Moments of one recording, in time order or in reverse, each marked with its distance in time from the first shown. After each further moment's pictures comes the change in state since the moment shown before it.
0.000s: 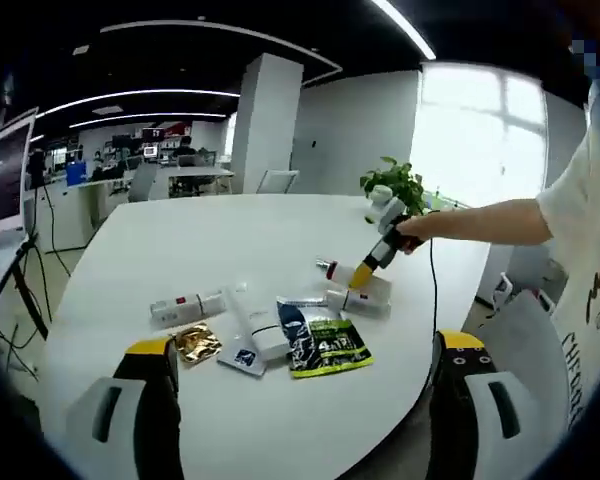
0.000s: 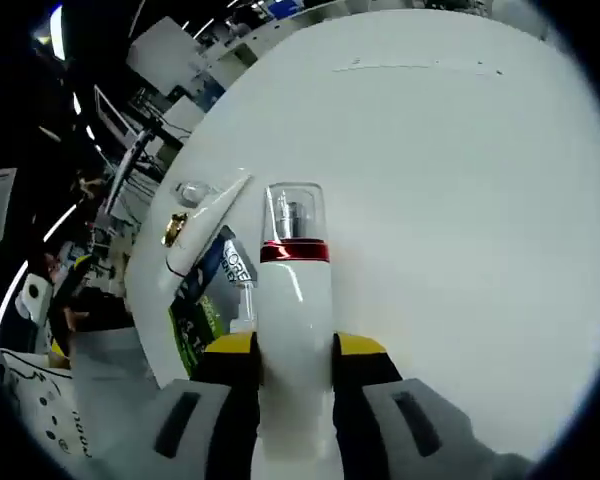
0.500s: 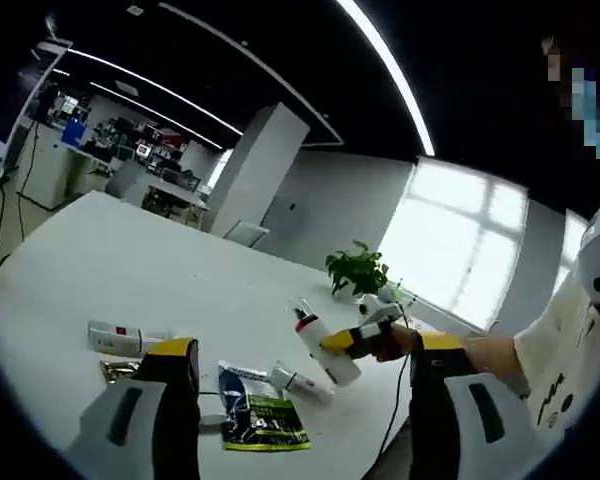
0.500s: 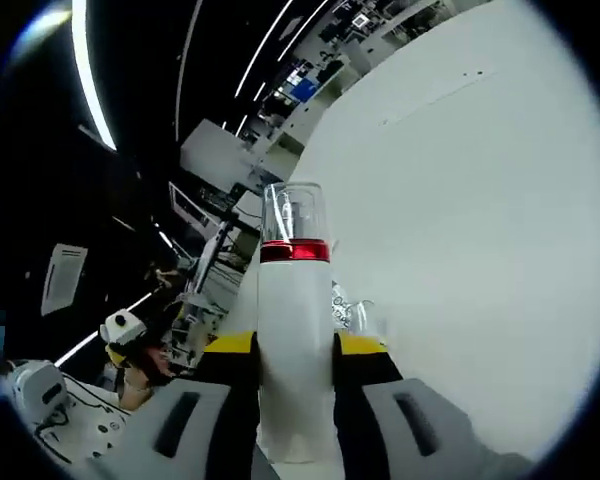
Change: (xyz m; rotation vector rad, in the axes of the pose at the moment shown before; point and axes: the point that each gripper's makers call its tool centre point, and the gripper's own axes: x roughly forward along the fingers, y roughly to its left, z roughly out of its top) left arm 0.027 -0.008 0.063 -0.246 -0.267 -0.153; right arm -0.028 0.098 -0.003 0.047 -0.339 0.292
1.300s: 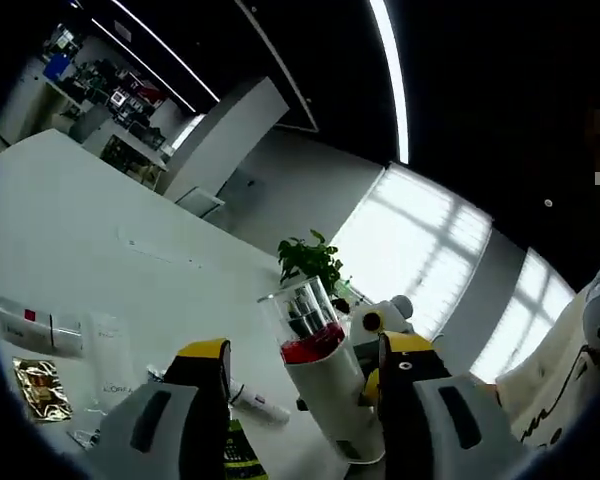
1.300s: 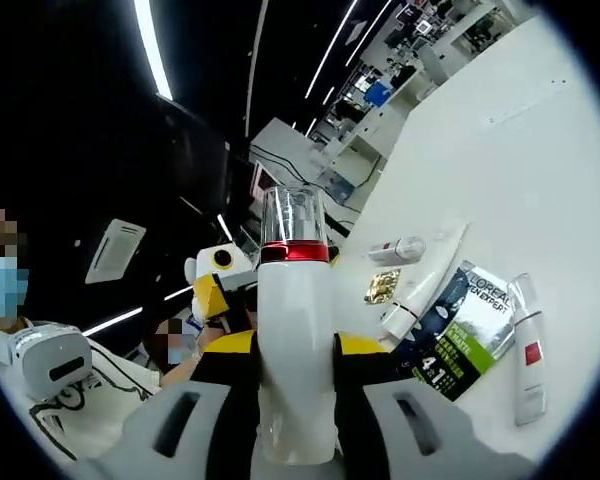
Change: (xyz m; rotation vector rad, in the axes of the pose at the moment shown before) left arm 0.077 -0.019 -0.018 -0.175 0.097 -0.223; right arm 0.033 0.108 -0.029 -0.088 -0.016 0.255
